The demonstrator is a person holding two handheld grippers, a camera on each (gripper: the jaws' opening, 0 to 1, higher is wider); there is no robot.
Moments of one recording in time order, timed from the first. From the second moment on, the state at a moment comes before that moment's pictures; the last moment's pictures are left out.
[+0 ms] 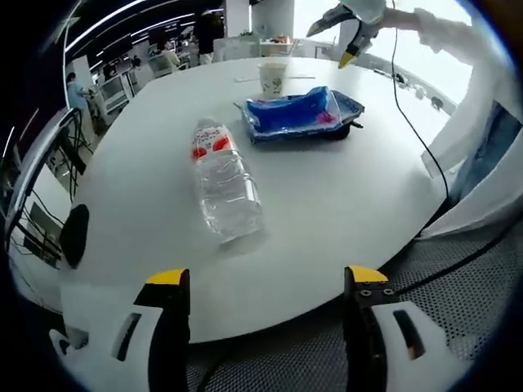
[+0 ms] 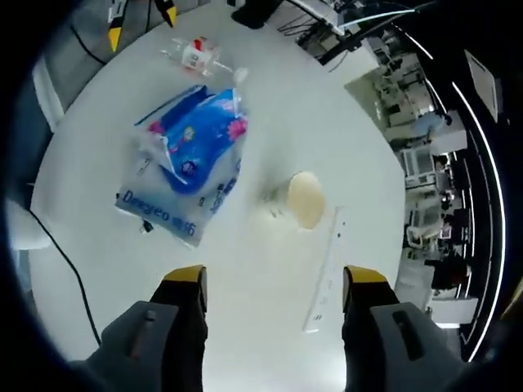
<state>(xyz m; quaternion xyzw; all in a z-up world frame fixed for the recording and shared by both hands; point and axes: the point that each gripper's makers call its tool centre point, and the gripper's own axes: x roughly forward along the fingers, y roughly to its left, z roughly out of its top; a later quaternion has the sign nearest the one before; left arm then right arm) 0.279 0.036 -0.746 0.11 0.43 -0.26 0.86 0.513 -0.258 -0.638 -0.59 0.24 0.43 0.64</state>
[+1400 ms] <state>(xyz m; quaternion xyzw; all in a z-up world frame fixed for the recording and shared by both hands) 0.340 0.005 -0.709 0.05 0.38 -0.23 0.90 0.428 -0.313 -0.620 -0.11 0.29 0.33 0.89</state>
